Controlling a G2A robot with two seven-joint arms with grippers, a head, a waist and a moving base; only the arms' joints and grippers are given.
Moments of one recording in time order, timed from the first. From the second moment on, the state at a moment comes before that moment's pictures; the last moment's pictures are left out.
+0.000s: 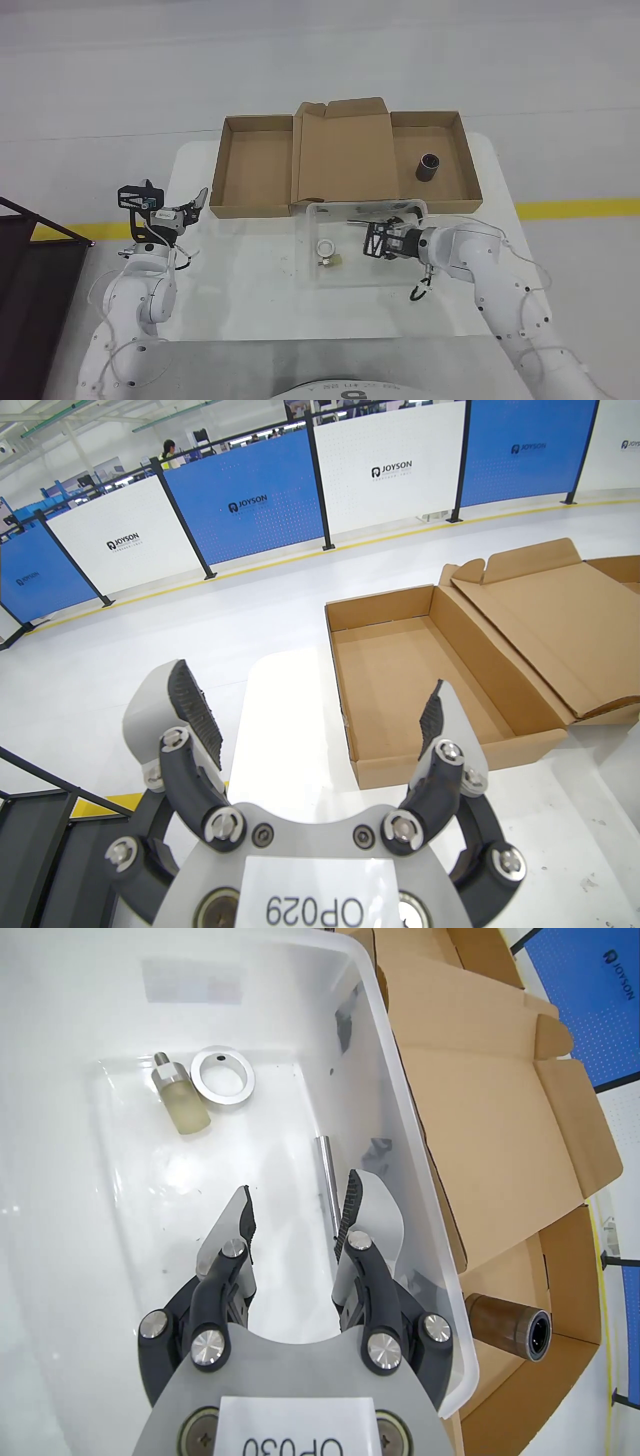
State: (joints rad) left arm 1.73 -1.15 -1.60 -1.80 1.33 0.00 0.00; right arm -1.45 -1.13 1.25 -1.75 -1.67 -0.87 0.38
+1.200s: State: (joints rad) left arm 1.73 -1.15 -1.60 -1.80 1.33 0.00 0.00; right arm -1.29 -1.14 1.12 -1.60 -1.61 -0.88 0.76
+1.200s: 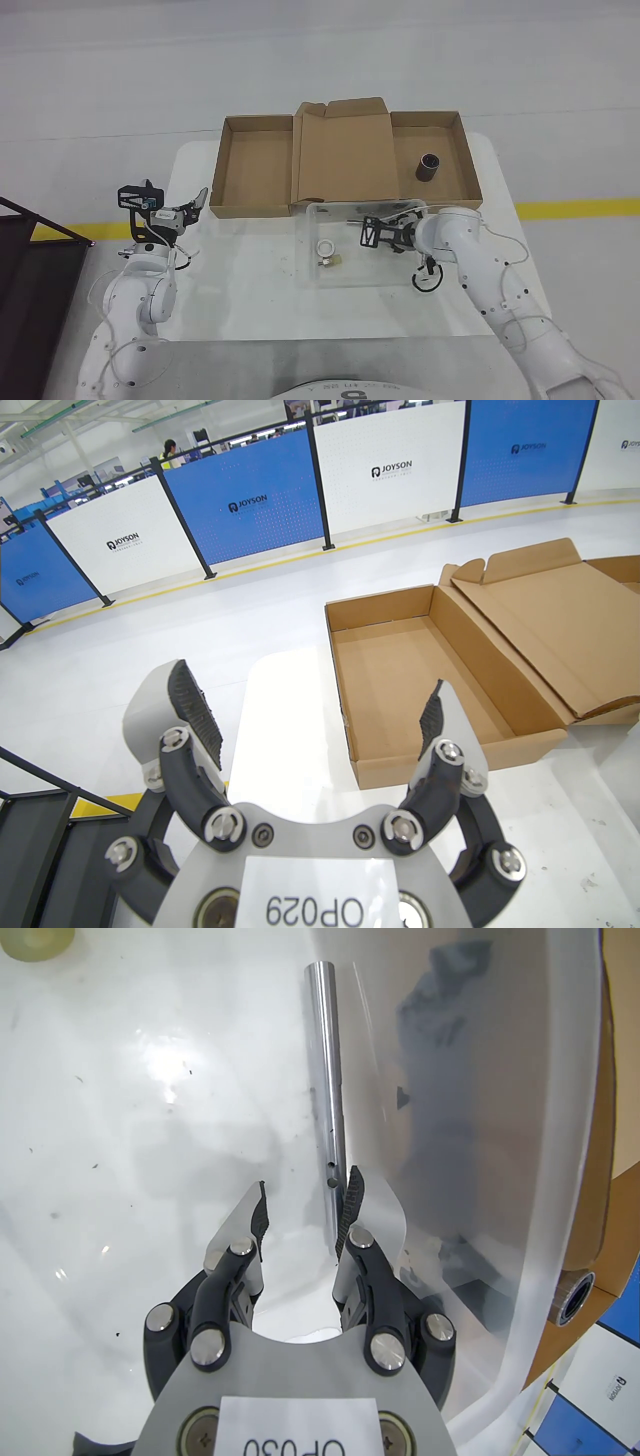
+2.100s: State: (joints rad) left arm 1.73 -1.15 -1.60 -1.80 1.33 0.00 0.00; right arm -1.19 -1.16 1.01 -1.54 -1.54 -0.81 0.84
